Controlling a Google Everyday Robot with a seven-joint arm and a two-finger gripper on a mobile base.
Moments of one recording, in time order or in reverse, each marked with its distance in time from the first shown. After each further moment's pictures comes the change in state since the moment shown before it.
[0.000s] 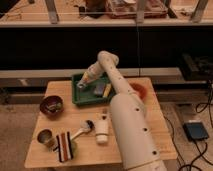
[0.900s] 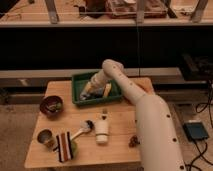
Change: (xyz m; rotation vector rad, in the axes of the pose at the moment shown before) arm -0.071 0.030 -0.027 0.019 -0.067 -0.051
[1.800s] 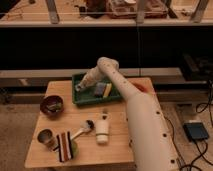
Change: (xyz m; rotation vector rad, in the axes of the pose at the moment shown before) arm 0.052 -0.035 0.032 0.030 0.113 0.286
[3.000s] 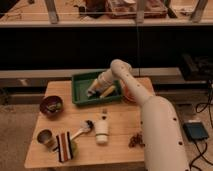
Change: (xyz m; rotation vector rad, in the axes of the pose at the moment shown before) arm -0.008 0.069 -0.053 -0.030 -0.011 -0.063
